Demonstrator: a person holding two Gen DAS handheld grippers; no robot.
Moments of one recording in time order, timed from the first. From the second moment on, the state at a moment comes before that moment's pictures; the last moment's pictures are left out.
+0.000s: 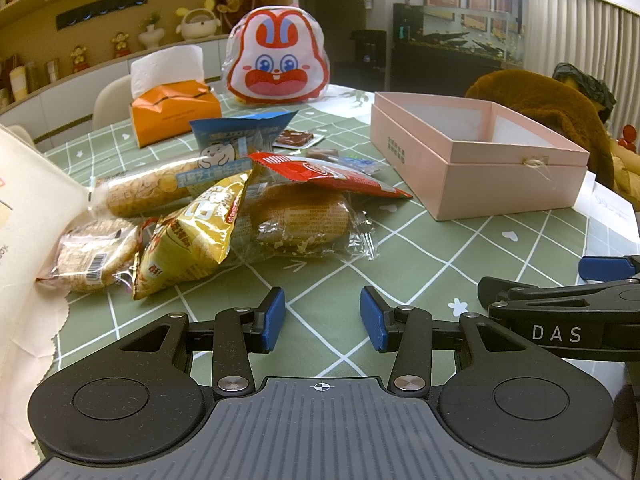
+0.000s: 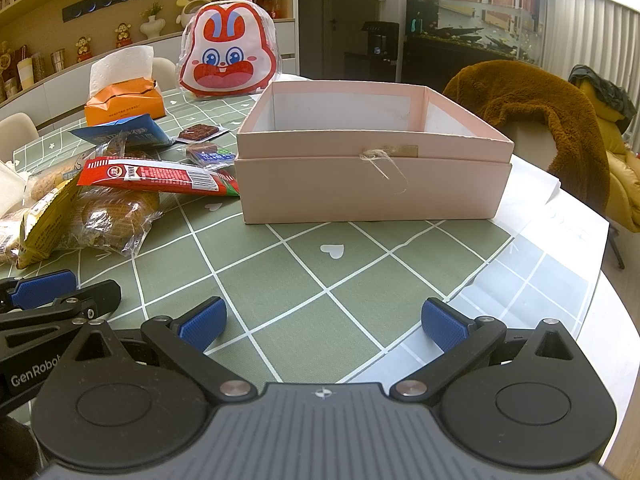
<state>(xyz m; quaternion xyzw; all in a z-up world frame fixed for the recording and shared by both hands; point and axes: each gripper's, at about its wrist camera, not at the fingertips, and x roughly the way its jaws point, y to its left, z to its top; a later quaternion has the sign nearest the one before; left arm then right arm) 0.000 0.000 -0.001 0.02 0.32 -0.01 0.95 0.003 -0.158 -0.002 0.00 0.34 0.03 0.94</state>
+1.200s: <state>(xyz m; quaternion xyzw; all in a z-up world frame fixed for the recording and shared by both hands) 0.029 0.091 0.093 -0.06 0.32 -0.06 0.94 0.033 -0.150 0.027 0.02 0.48 -0.01 0.88</state>
